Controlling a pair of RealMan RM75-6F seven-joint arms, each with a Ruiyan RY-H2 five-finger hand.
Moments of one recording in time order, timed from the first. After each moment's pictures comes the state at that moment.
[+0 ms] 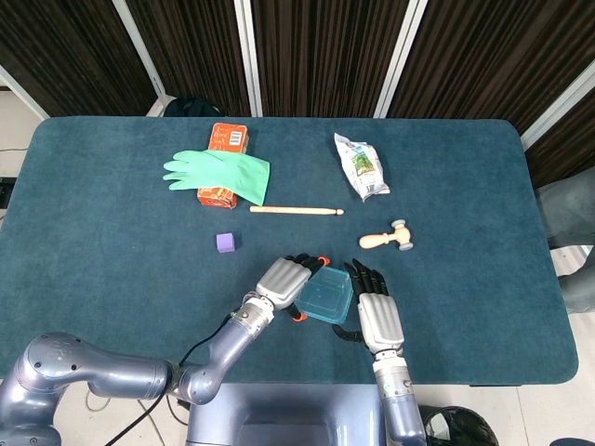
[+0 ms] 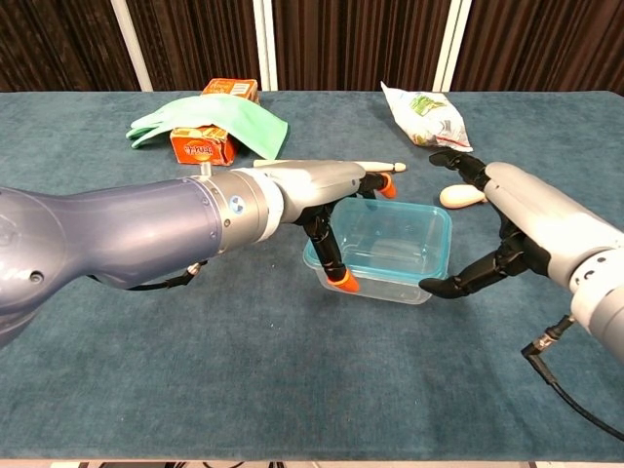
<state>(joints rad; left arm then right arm) -1.12 -1.81 -0.21 -1.52 0.65 0.92 0.59 0.33 -1.82 0.17 -1.81 -1.17 1.38 -0.52</state>
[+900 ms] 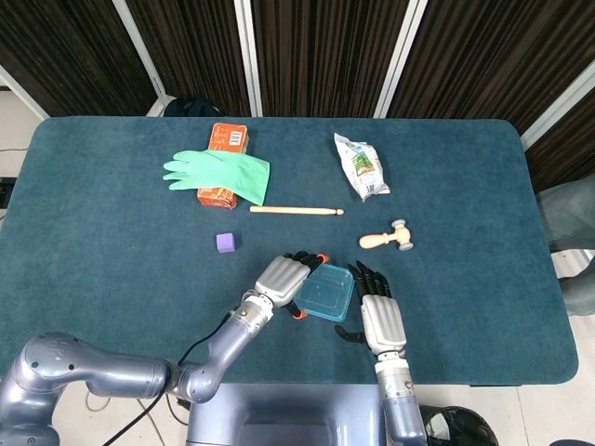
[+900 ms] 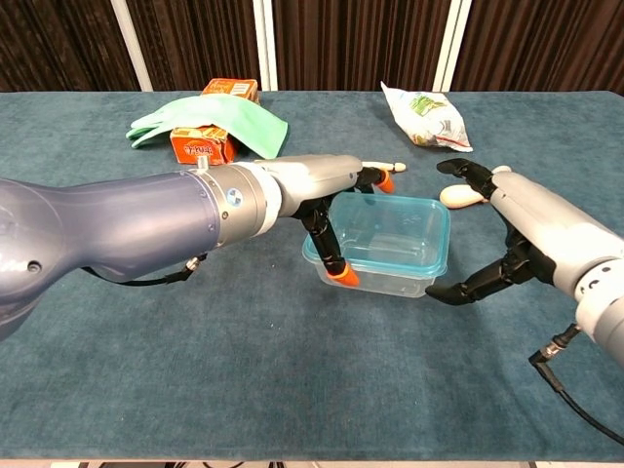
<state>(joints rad) -1.12 -1.80 -0.21 -1.52 0.64 0.92 0.59 0.32 -1.83 0.16 -1.78 -1.17 1.39 -0.50</state>
